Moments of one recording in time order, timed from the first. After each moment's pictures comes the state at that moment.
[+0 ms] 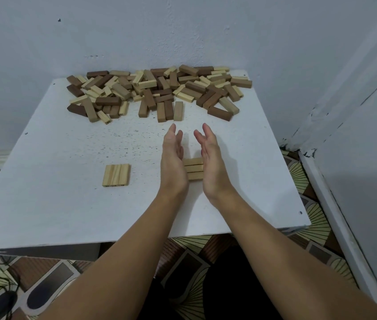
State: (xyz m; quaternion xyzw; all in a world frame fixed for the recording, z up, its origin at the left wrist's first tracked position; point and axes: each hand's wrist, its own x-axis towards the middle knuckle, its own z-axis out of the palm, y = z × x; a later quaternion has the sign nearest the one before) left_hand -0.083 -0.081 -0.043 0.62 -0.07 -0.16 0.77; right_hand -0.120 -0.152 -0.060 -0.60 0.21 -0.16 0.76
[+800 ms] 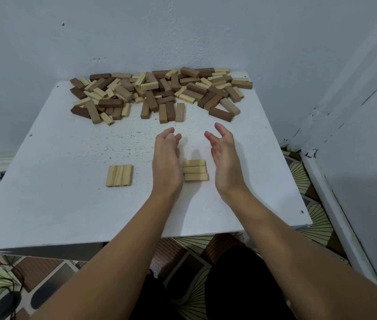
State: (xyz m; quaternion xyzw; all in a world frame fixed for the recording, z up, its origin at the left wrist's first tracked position) left_hand -0.078 -0.065 -0.038 0.69 -0.06 -0.13 0.71; right_hand -0.129 -0.172 -0.059 -0.63 0.23 -0.20 0.71
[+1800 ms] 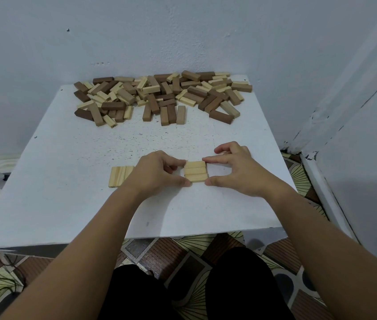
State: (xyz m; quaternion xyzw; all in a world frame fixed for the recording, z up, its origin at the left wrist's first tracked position) left_hand -0.038 -0.015 -0.033 0.87 -0.27 -0.21 0.35; right_hand -0.157 -0.235 -0.045 -0.92 0.11 0.04 0.38
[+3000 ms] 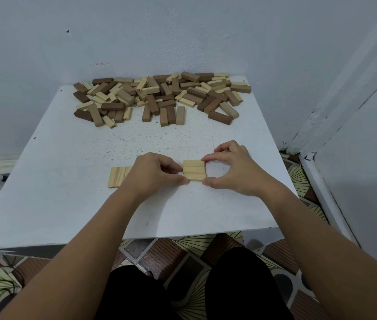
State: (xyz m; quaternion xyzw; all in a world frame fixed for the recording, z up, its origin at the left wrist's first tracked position) left_hand -0.041 -0.010 -0.034 0.86 -0.24 -0.21 0.40; right_hand -0.153 -0.233 -0.047 -0.93 0.11 0.02 0.36
